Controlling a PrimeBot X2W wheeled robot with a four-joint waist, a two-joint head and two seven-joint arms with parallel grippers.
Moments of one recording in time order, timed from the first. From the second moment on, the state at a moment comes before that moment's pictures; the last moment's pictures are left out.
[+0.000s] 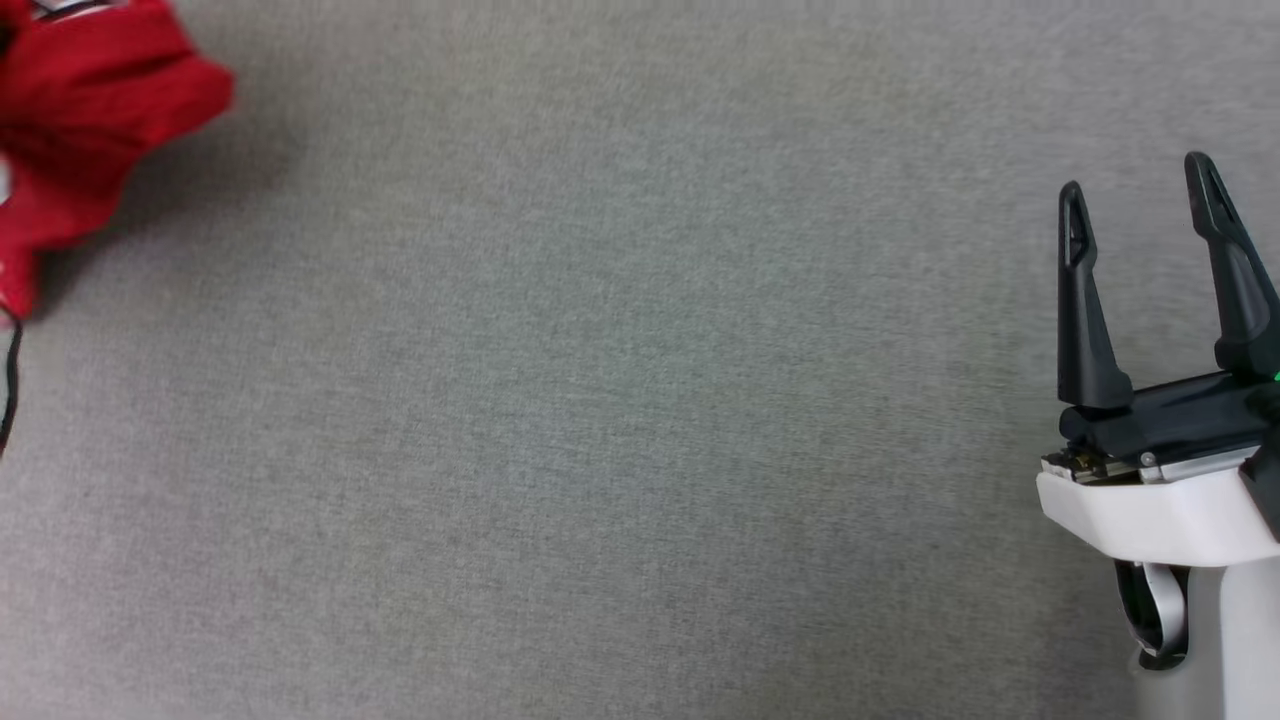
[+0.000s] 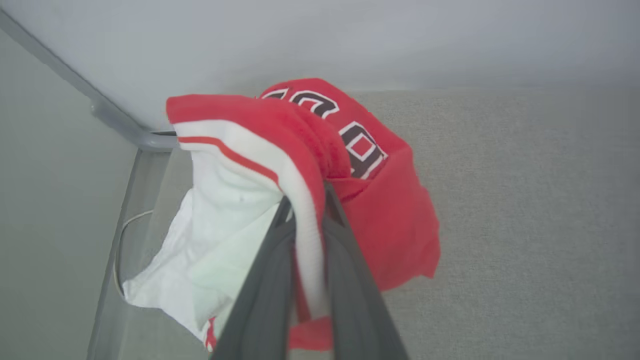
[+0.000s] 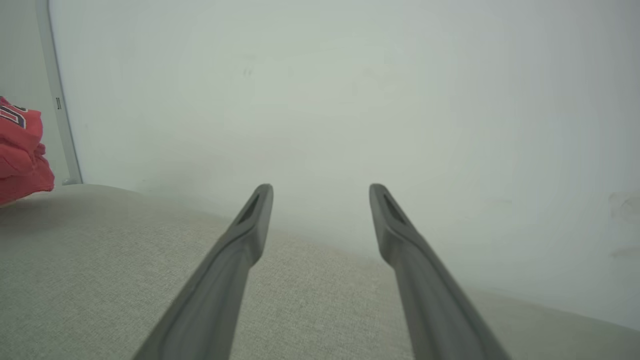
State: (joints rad) left arm -0.98 0.83 -0.39 0.47 -0.92 -0.13 0.48; right arm -0.26 -0.06 -0.02 -0.22 -0.08 0.13 -0.26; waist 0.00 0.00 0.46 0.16
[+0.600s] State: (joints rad) left arm -1.10 0.65 -0.78 0.09 -0.84 -0.13 0.48; right arm -0.24 -0.05 -0.05 -0.20 0.03 0.13 -0.26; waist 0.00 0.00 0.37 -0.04
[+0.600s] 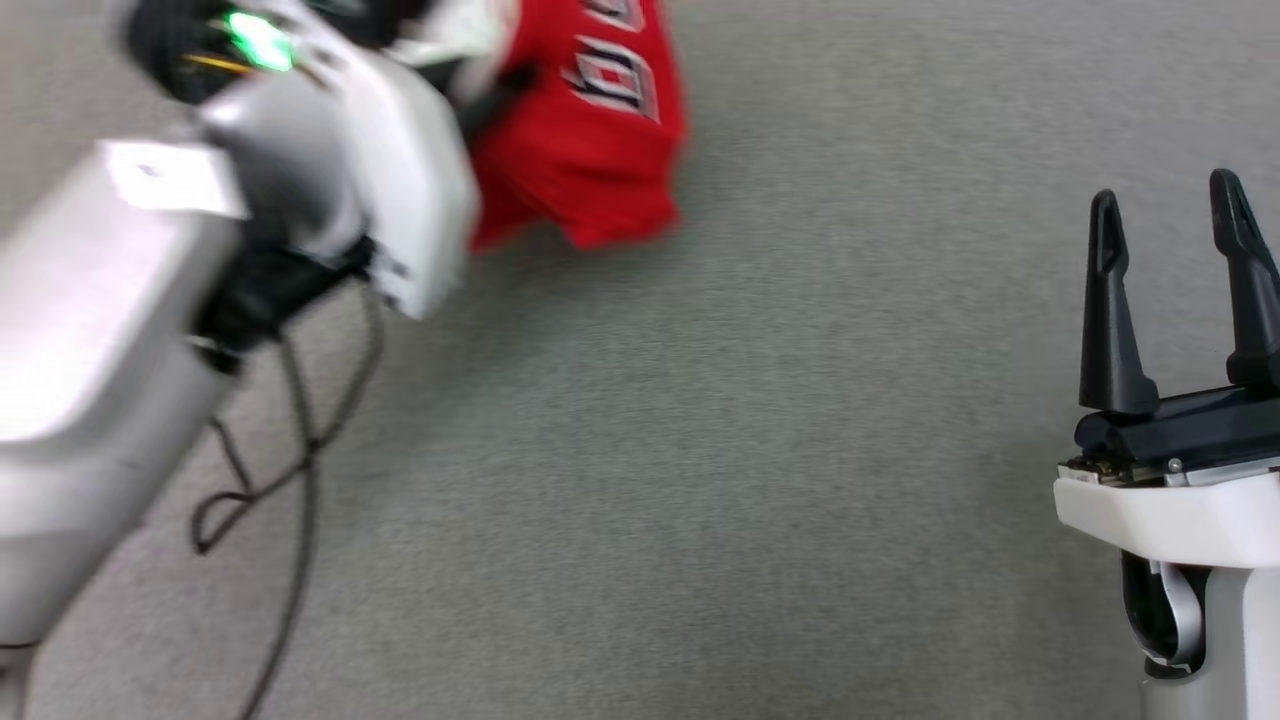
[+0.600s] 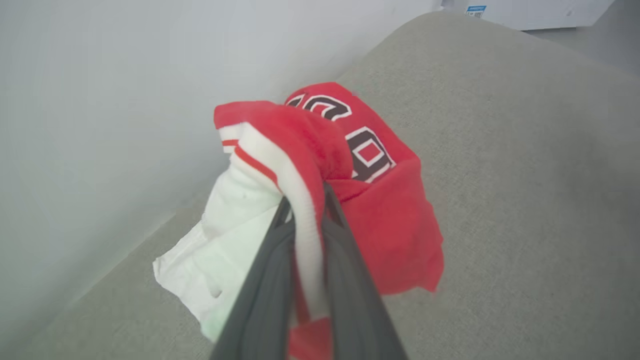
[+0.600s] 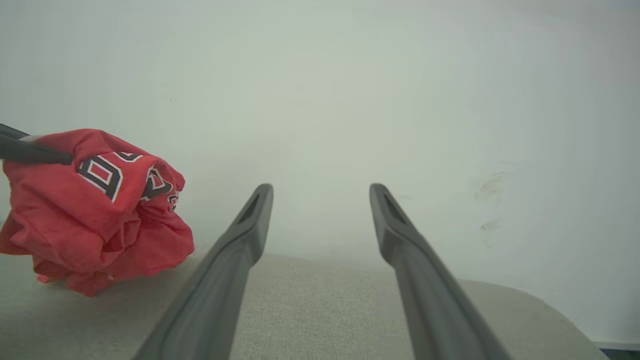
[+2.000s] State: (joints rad) left arm -0.89 0.25 -1.18 0.34 -0.79 -0.09 0.01; right arm -0.19 -0.05 -0.07 -0.16 0.05 0.13 -0.26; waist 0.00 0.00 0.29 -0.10
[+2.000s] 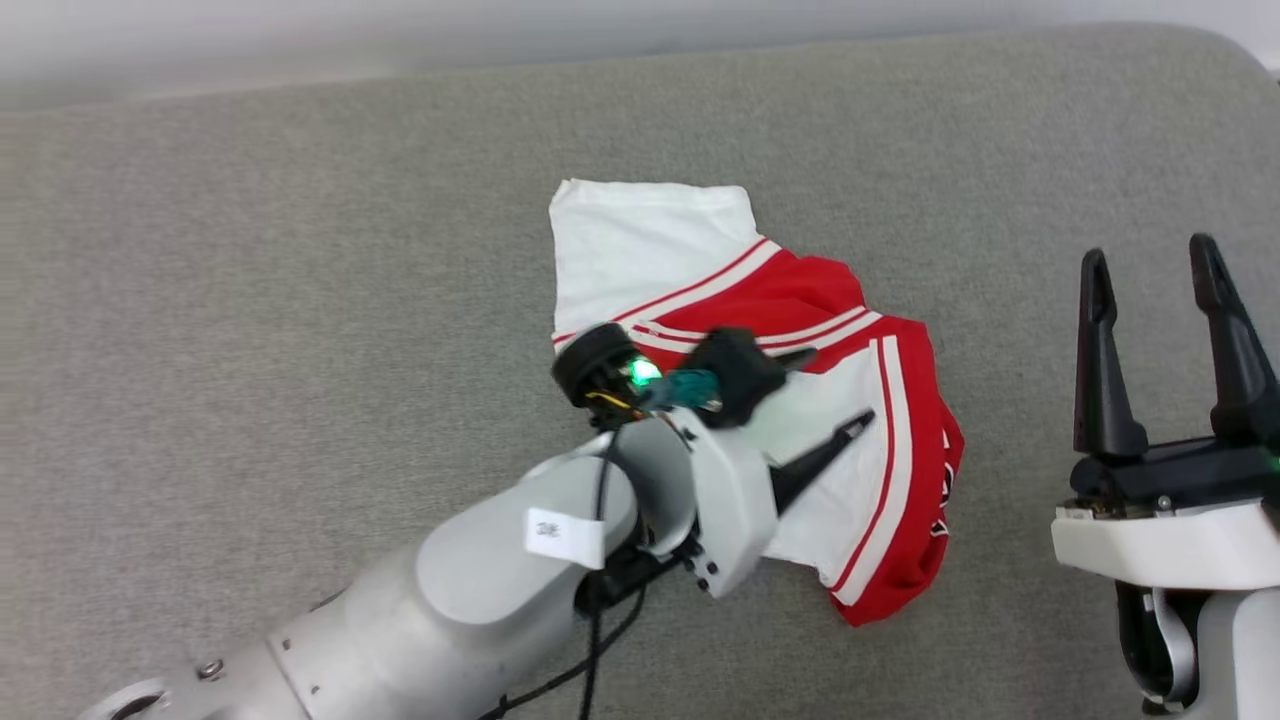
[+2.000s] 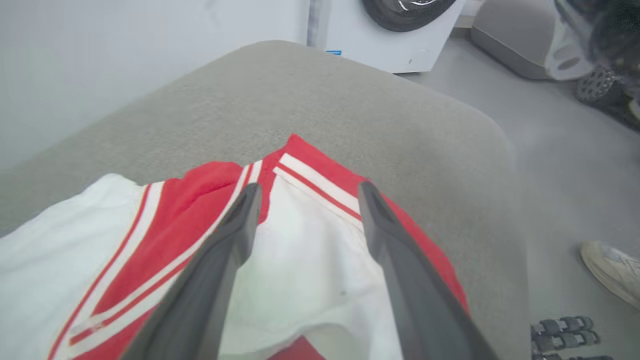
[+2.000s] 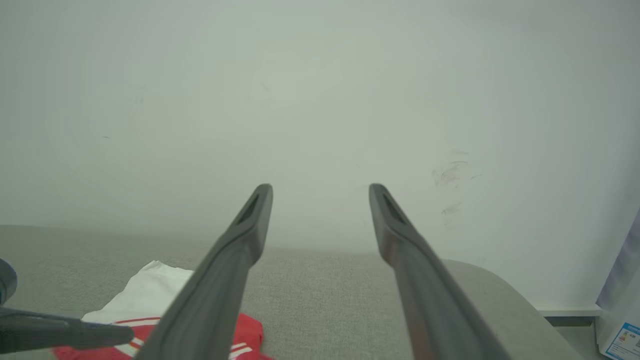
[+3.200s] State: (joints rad) left arm -0.02 0.32 -0.25 -0.02 -0.24 0.33 -0.26; right arm 0.03 -0.05 -0.11 0.02 0.09 0.13 -0.26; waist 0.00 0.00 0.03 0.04
